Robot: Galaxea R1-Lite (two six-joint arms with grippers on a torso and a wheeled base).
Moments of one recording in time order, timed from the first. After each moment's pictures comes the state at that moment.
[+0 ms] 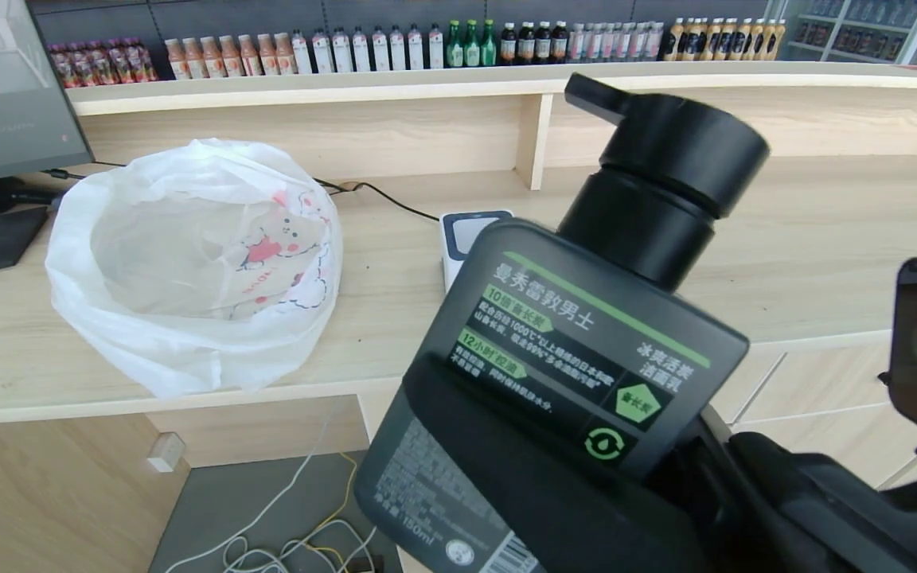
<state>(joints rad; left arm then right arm) 0.00 0.00 0.00 0.00 0.00 0.00 1.26 1.62 -0.55 -1.57 -0.16 0.27</state>
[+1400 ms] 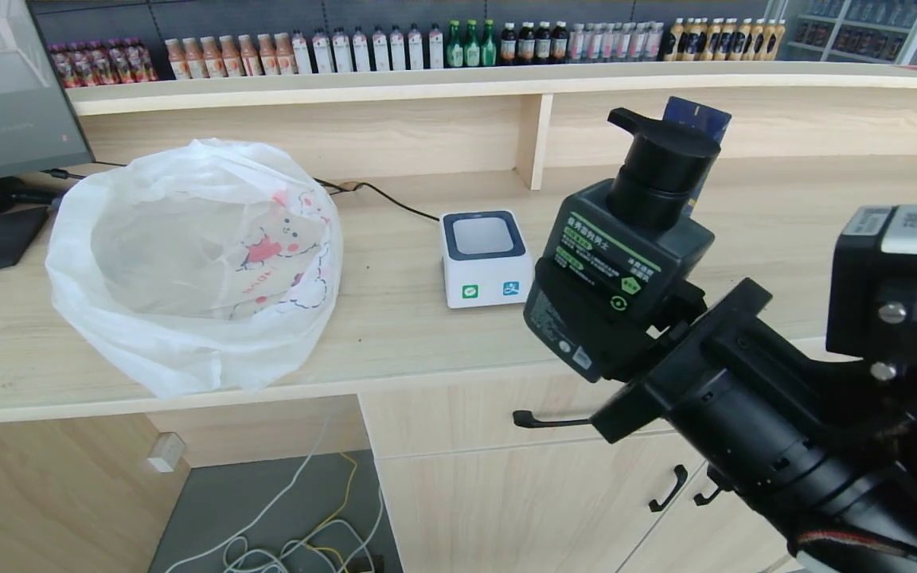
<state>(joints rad) 0.00 0.00 0.00 0.00 0.00 0.00 0.93 1.64 -0.51 -1.57 -0.21 -0.23</state>
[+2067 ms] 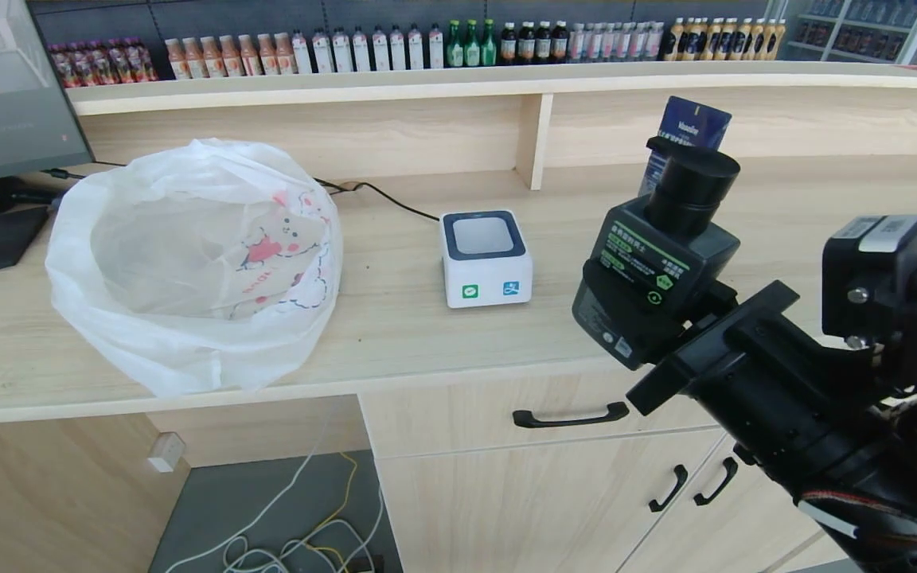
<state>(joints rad) 0.00 0.00 0.00 0.00 0.00 0.00 0.81 1.62 -0.44 -1.57 -0.20 -0.23</state>
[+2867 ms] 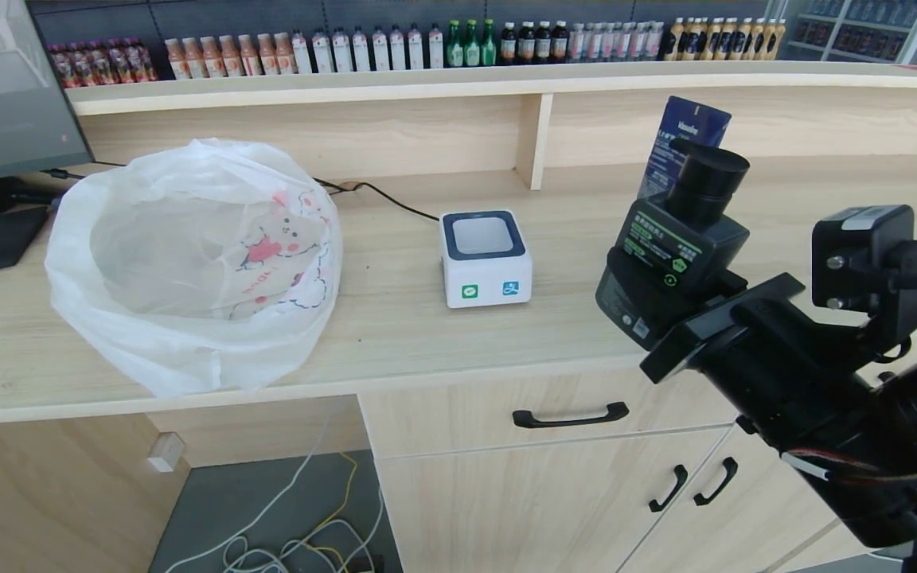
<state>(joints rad) 0.00 0.00 0.00 0.00 0.00 0.00 0.71 1.64 -0.45 -1.57 -0.20 -0.18</state>
